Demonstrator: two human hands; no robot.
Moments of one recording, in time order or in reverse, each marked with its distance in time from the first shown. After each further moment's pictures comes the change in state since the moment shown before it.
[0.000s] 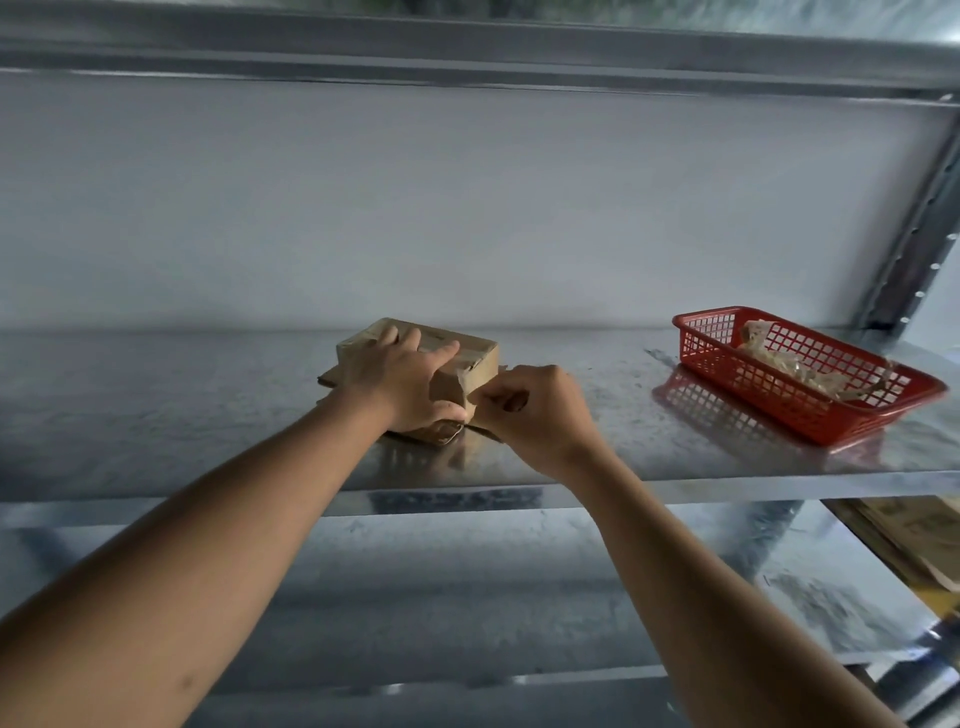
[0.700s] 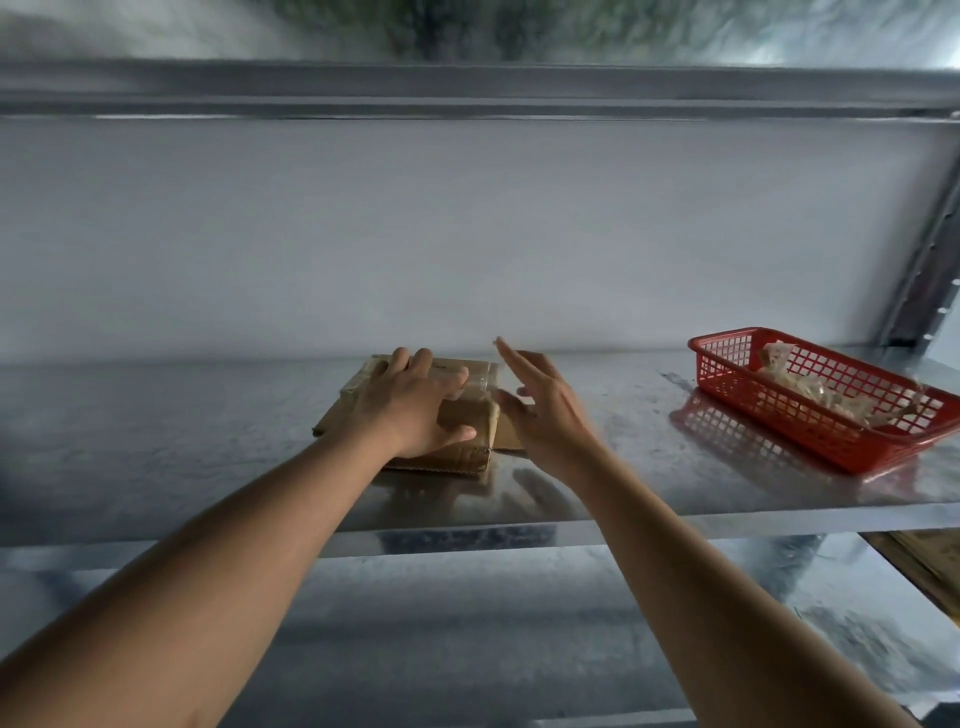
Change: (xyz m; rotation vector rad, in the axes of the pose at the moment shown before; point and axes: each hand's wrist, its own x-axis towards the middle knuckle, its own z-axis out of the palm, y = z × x) left_hand 0.013 -0.011 0.007 -0.040 0.046 0.051; right_hand 0.049 0.035 0.021 -0.026 -0.029 -0.038
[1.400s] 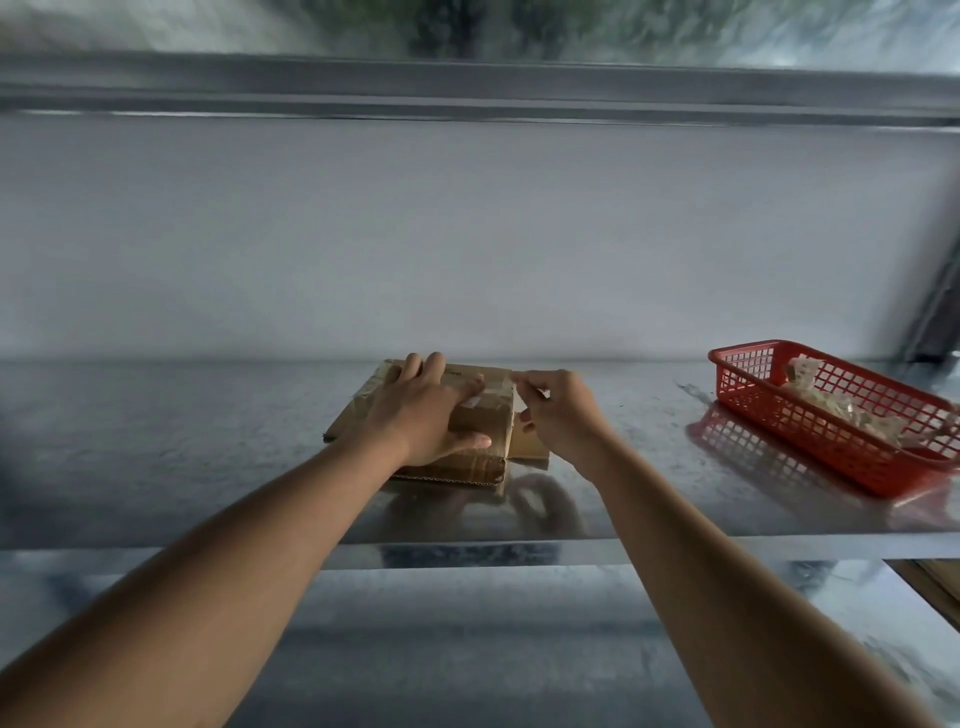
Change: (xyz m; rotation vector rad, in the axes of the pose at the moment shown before) left_hand 0.003 -0.006 0.002 -0.052 0.011 0.024; right_hand 0.034 0.008 0.009 0.130 -0.026 0.284
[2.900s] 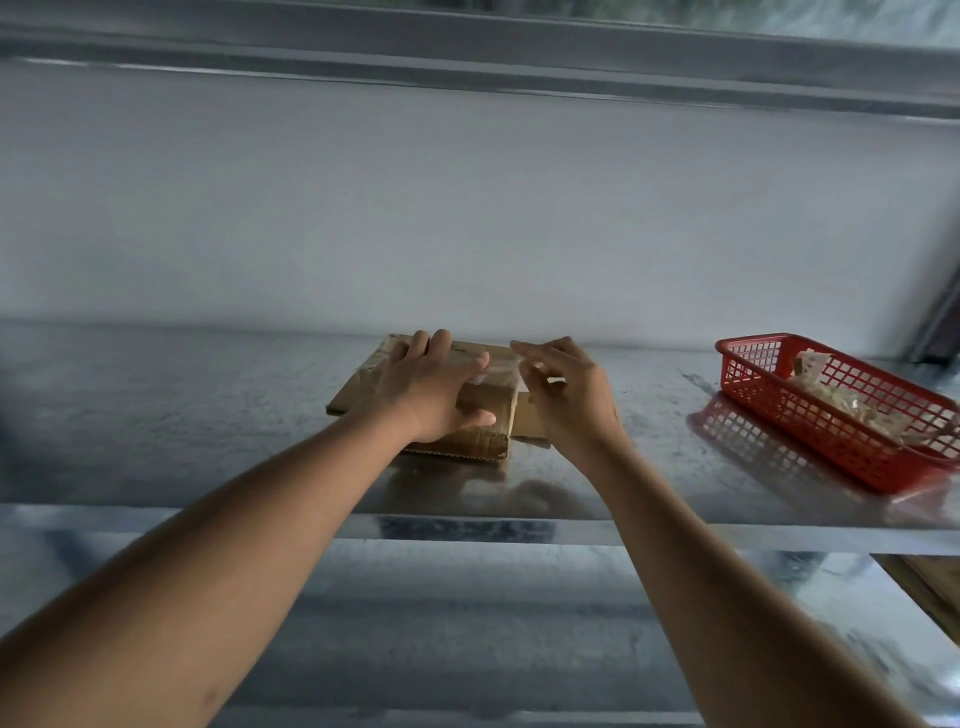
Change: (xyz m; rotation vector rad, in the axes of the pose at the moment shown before) left_hand 0.000 0.006 0.002 0.005 0.002 -0.040; right_hand -0.022 0.006 -0.001 0.027 0.189 -0.383
